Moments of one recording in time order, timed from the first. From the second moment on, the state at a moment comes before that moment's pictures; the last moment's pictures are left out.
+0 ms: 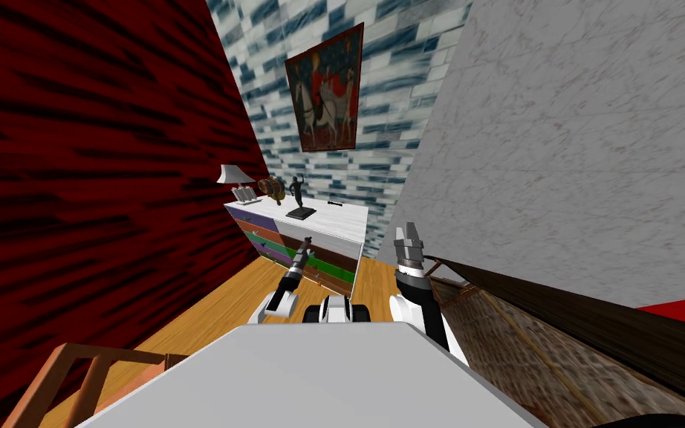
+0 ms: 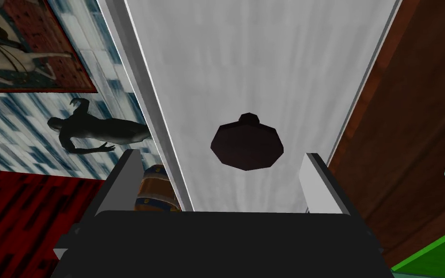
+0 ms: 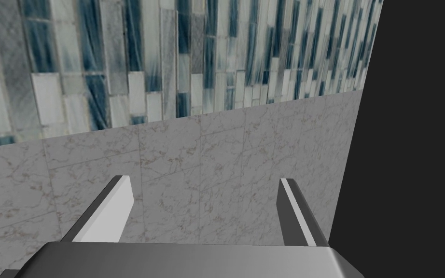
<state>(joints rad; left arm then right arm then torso) 0.23 0.12 -0.13 -1.53 -0.02 -0.42 0.05 0.53 0.02 0.04 -2.28 -0.01 -0.51 0.17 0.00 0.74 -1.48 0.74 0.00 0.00</state>
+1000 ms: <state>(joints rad) 0.21 0.12 -0.15 -1.50 -0.02 -0.41 0.05 0.53 0.02 0.04 -2.28 -0.01 -0.51 0.17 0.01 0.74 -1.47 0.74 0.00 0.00</state>
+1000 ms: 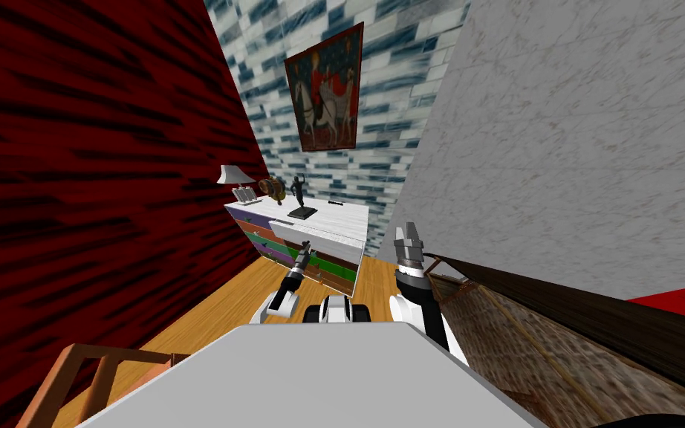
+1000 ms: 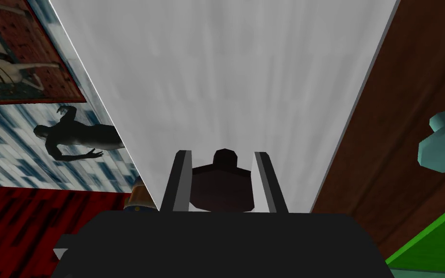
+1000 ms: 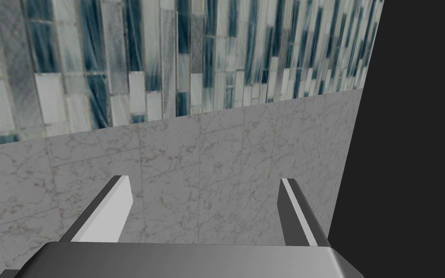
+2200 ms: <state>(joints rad) 0.28 0.15 -0.18 -1.56 -0.03 -0.41 0.07 0.53 0.02 0.04 -2.28 -0.01 -0.51 0.17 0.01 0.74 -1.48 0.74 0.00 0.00</state>
